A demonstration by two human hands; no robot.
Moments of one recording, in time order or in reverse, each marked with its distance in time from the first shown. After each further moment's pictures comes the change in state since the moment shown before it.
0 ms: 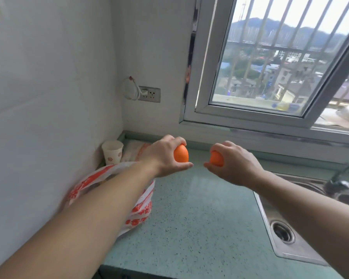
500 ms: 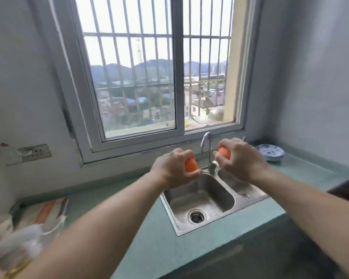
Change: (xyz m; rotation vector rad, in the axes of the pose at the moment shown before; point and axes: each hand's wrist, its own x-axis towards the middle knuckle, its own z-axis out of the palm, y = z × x) left_hand -0.039 0.359 0.064 0.091 -0.116 0.582; right_hand -0.276 0.185 -0.181 -0.055 0.416 0.477
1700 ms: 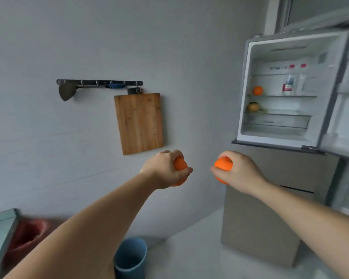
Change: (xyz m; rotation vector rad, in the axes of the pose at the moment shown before) left_hand -0.005 0.629 0.076 -0.651 -0.380 1.435; right_hand -0.420 0.156 -0.356 -0.699 0.692 1.396
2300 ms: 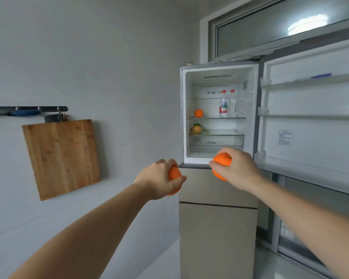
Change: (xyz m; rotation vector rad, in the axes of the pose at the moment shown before) left_hand 0.159 0.151 0.088 -0.030 -0.049 0.256; right_hand 0.073 0.145 -0.140 -0.036 0.235 0.175
